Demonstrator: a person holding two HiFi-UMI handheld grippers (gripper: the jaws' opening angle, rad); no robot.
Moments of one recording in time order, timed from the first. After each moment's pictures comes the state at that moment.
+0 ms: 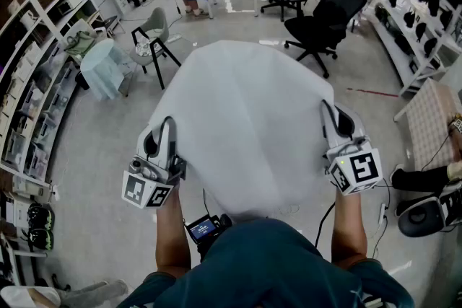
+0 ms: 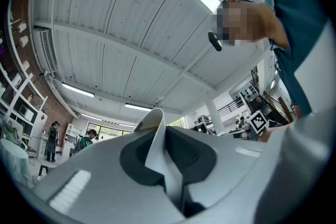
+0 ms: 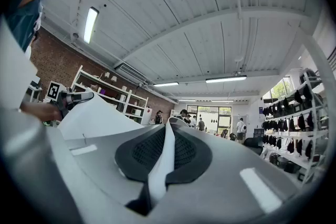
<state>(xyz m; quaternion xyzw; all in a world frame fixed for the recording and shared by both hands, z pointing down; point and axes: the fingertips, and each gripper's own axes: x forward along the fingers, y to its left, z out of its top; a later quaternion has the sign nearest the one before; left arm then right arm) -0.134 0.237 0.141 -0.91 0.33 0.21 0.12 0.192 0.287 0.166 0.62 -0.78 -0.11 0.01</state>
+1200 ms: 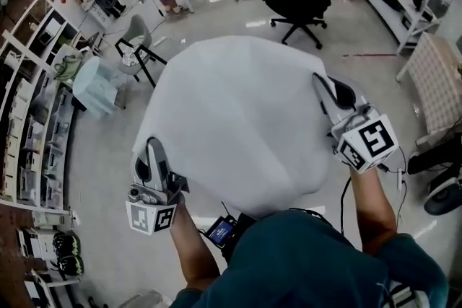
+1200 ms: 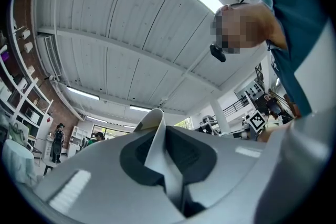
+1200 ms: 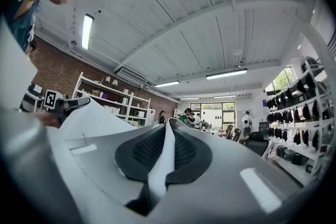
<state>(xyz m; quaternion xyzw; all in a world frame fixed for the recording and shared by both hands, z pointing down) -0.123 0.251 0.150 -0.90 0.36 0.22 0.13 0.217 0.278 0.168 0.60 -0.80 -0.09 0.00</state>
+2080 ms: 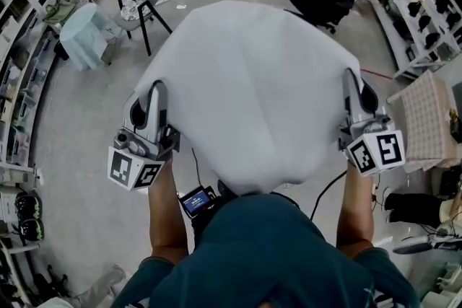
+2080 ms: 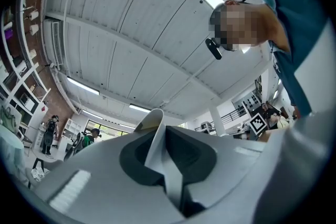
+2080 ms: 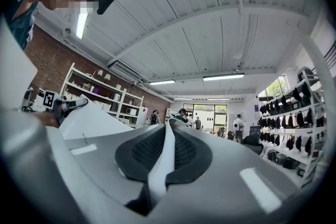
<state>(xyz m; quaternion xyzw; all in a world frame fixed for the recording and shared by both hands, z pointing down) -0.214 0.130 0.155 -0.91 0.31 0.25 0.09 0.131 0.194 0.152 0.64 -0.76 -0.10 0.01</state>
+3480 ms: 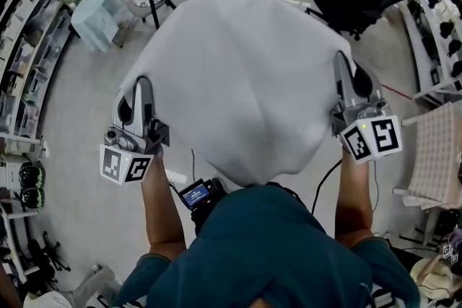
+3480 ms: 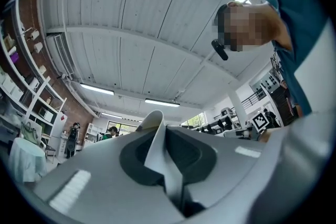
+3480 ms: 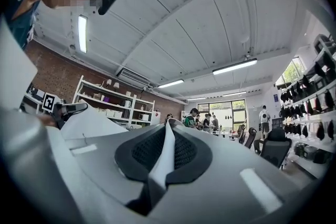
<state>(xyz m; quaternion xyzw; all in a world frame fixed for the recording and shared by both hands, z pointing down) -0.126 0.021 0.172 -0.88 0.42 0.20 0.10 0.234 0.021 0.174 0.56 -0.82 -0.08 -0.03</state>
